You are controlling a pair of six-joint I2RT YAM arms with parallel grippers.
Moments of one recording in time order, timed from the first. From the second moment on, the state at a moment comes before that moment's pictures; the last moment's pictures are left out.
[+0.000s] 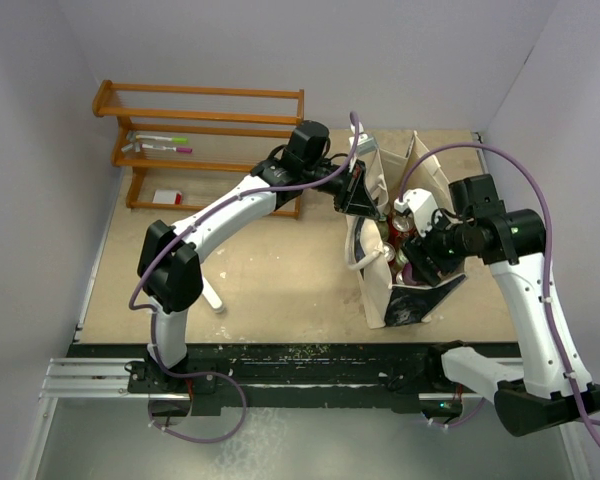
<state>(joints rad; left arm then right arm) -0.73 1.95 1.81 -0.23 1.00 -0.25 0.22 1.08 1.44 -1.46 -0.23 -0.56</state>
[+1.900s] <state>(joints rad) -0.70 1.95 1.83 -0.26 0.93 -0.22 0.25 0.97 1.25 -1.34 -0.06 -0.49</state>
